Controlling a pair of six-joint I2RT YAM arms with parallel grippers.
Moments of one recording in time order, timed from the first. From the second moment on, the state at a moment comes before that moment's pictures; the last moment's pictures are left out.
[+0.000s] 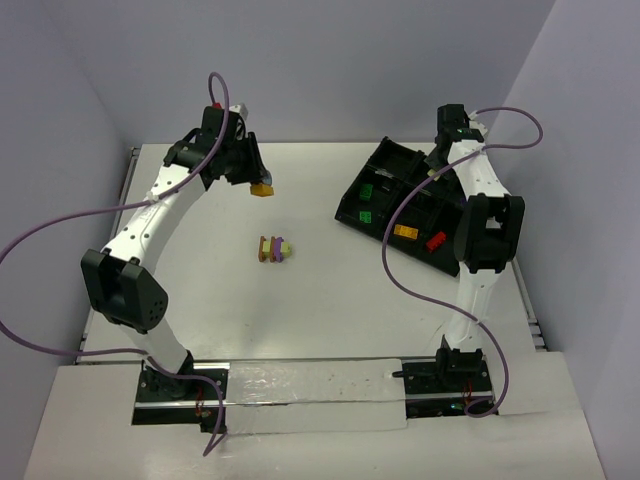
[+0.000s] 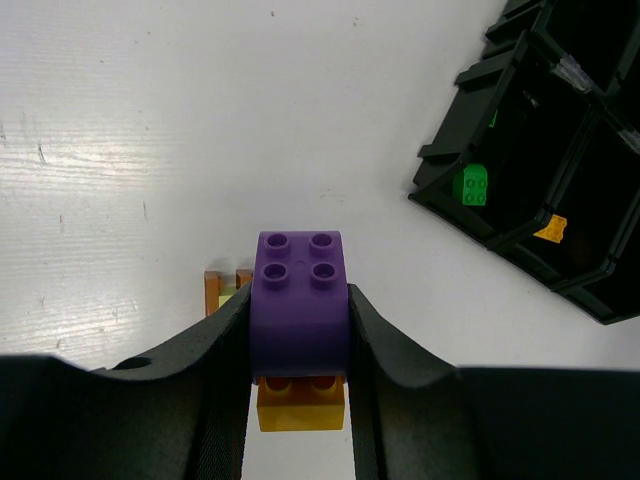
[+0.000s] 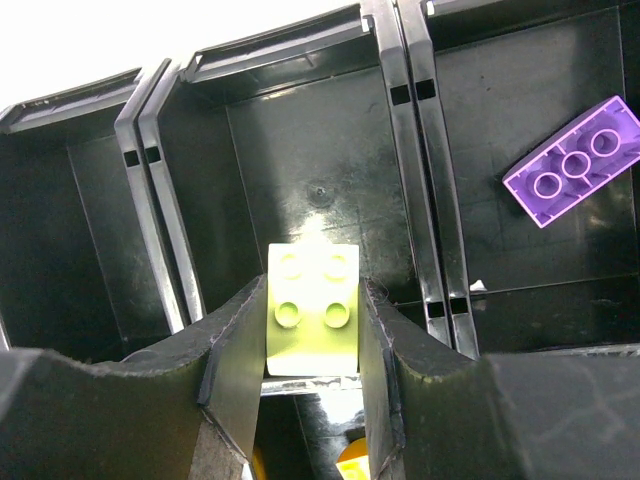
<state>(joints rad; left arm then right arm) -0.39 1.71 1.74 -0.78 0.03 -0.47 -0.04 2.13 1.94 -0.74 0.32 0.69</state>
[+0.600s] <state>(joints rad) -0.39 1.71 1.74 -0.78 0.03 -0.46 -0.04 2.14 1.94 -0.73 0.29 0.69</state>
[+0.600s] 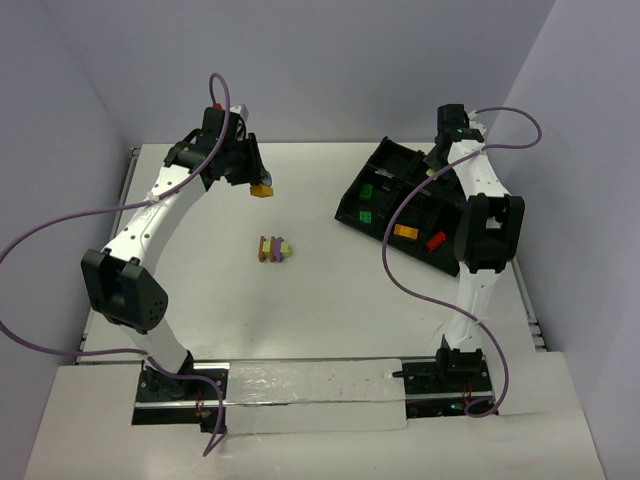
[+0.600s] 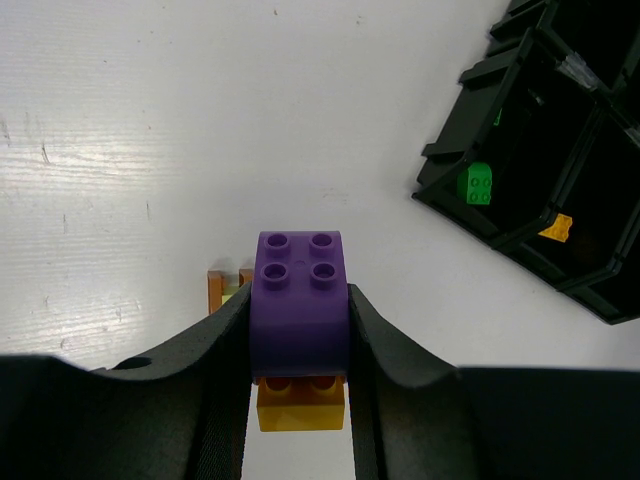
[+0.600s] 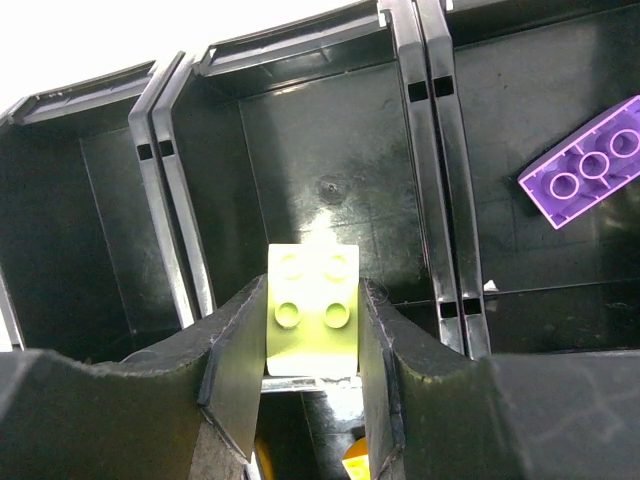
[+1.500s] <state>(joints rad) -0.39 1.67 1.69 -0.78 0.01 -0.43 -0.05 2.19 1.97 -0.73 0.27 0.71</state>
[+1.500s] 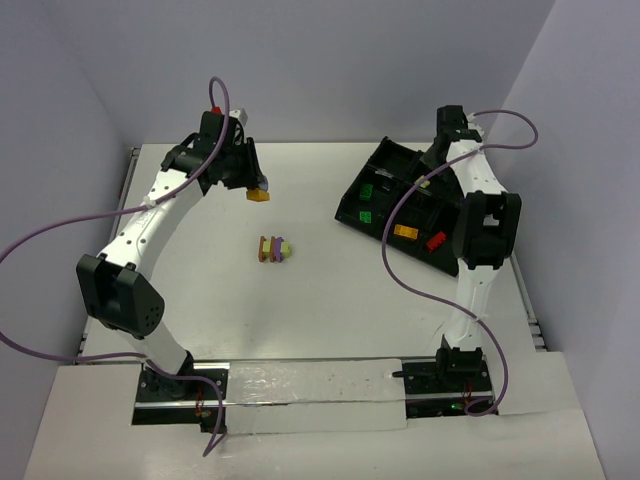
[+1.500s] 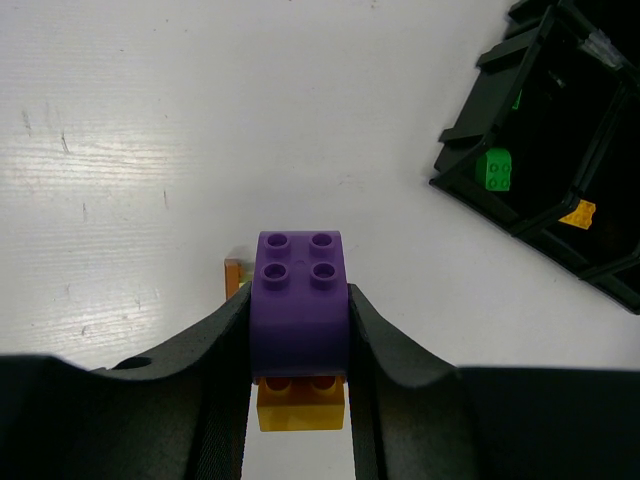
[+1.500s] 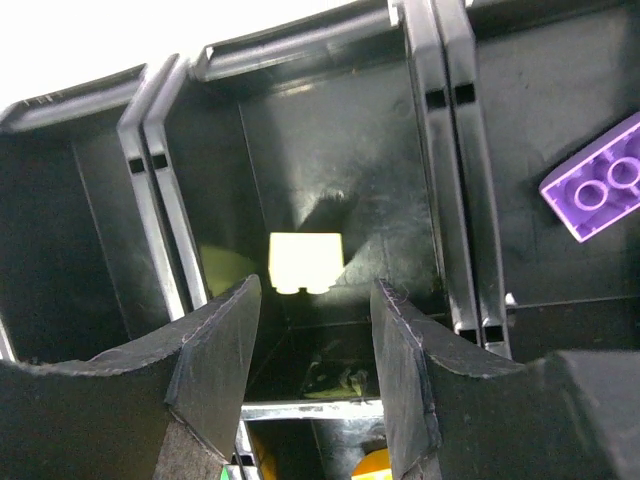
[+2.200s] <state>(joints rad) -0.39 1.67 1.68 -0.77 0.02 -0.42 -0.12 1.99 1.83 -0.73 0.29 0.67</state>
